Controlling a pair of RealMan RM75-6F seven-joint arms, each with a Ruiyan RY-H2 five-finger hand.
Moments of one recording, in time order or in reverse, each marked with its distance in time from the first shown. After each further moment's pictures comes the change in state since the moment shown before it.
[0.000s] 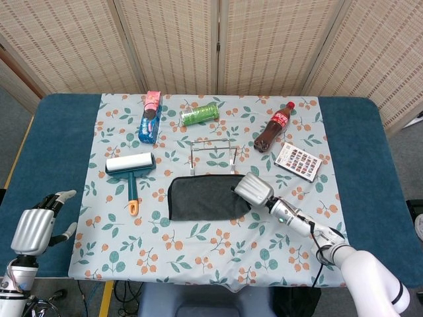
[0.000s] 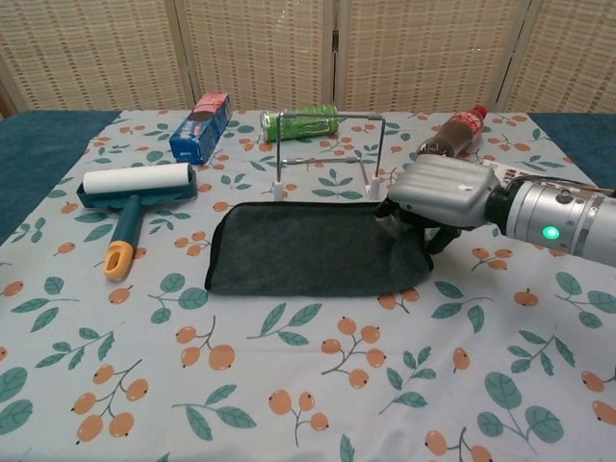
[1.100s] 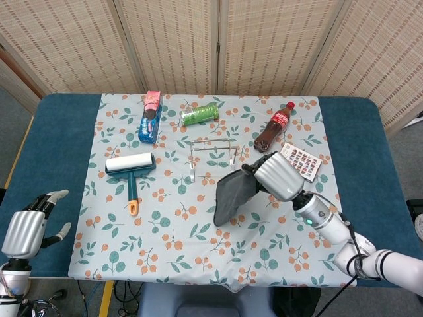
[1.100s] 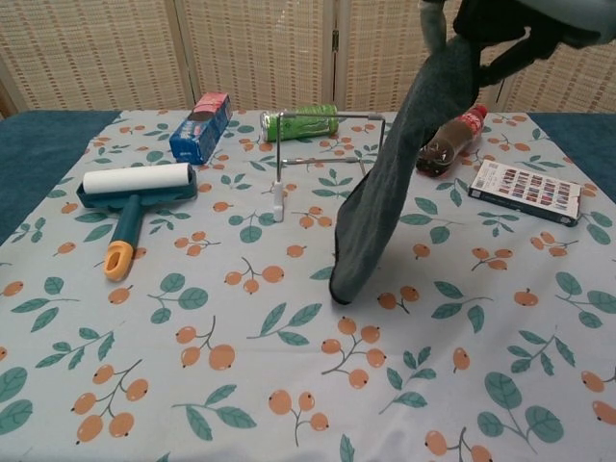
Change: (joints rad) left arm 0.037 0.017 -0.011 0.002 0.041 0.044 -0.041; right arm -0.082 0.486 0.185 -0.785 0.073 0.306 -0.279
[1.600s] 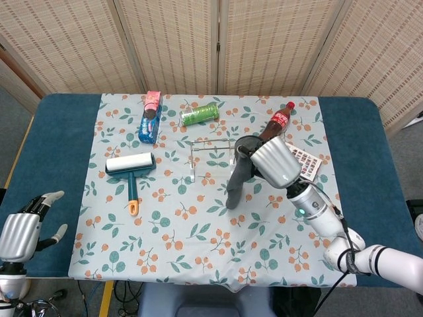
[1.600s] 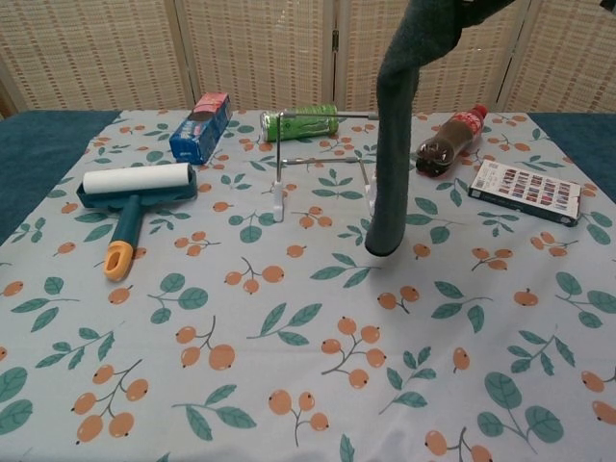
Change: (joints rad) left arm 0.022 0.017 0.004 0.000 0.024 0.026 -0.025; right arm 0.030 -0.002 0.118 -0.079 0.097 -0.070 -0.122
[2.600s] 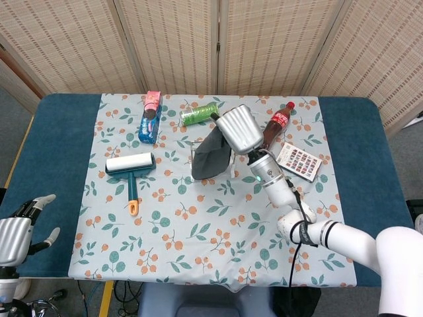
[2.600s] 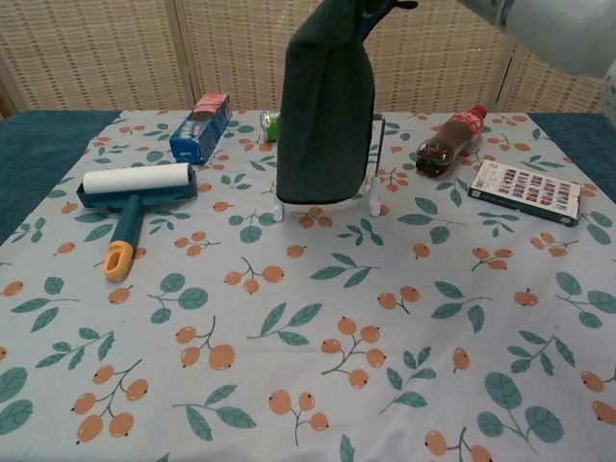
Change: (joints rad) left arm 0.031 0.000 0.004 0.041 -0.010 0.001 -0.046; right arm 0.236 -0.214 0.178 0.234 0.300 -0.258 -0.258
